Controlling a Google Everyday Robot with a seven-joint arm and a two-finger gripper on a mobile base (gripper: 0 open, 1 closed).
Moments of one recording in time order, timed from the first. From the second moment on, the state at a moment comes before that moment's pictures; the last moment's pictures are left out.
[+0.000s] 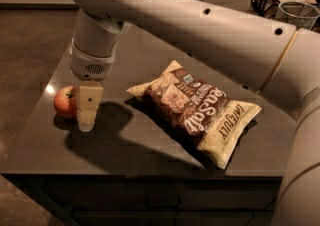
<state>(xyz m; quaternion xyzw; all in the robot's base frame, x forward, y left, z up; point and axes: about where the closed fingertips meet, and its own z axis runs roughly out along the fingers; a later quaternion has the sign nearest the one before) 0.496 0.170 0.861 -0.79 0.57 0.16 0.15</state>
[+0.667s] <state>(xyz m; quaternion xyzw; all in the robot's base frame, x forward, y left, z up) 0.493 0.193 0.862 -0.80 0.56 0.16 0.14</state>
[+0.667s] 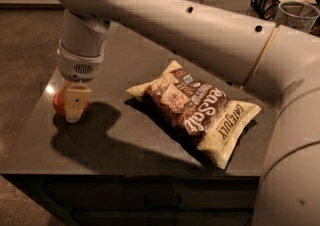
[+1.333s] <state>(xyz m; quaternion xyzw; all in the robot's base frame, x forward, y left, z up) 0.509 0.166 0.886 -0.79 0.59 0.12 0.15</state>
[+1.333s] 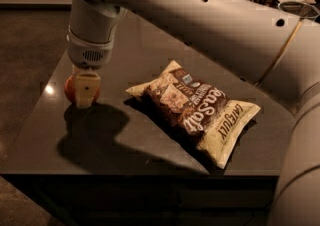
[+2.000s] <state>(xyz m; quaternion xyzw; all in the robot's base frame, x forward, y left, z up) 0.548 0.109 0.891 -0.74 0.65 0.09 0.15</state>
